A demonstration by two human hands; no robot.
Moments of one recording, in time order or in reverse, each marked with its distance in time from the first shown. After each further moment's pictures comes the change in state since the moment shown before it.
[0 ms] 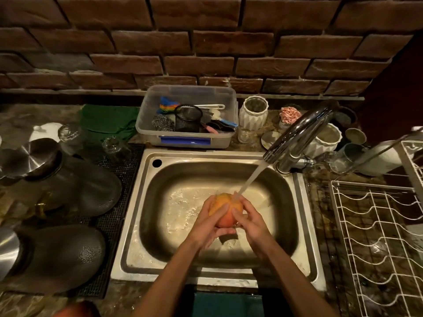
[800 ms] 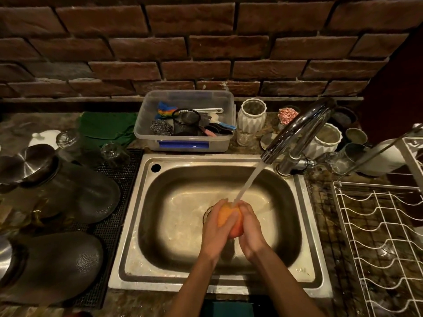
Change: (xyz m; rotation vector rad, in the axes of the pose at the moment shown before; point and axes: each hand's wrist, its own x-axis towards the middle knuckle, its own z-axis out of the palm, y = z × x) left_hand 0.010 -0.031 0.019 0.503 0.286 0.308; right_hand 0.006 -0.007 0.030 0.257 0.260 0.112
